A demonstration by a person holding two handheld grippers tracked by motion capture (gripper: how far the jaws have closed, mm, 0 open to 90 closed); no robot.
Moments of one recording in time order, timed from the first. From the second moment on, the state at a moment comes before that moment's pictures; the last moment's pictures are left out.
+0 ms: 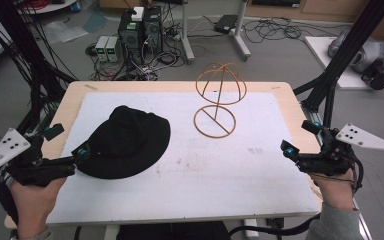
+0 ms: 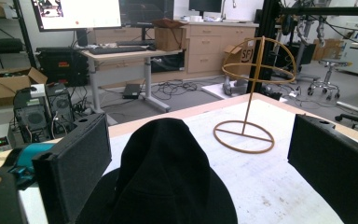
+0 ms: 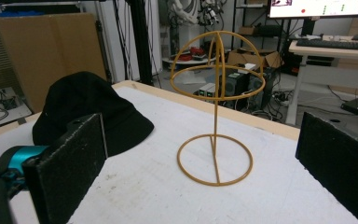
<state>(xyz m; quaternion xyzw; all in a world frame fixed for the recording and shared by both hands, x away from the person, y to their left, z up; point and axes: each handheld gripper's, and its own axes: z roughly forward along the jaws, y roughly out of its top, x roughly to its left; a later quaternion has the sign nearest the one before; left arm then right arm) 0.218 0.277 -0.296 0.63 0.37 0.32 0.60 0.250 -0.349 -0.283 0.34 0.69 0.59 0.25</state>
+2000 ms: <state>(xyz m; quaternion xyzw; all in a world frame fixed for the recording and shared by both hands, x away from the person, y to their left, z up) 0.327 0.269 -0.290 0.69 0.37 0.25 0.56 0.252 -0.352 -0.285 0.34 0.69 0.59 0.22</state>
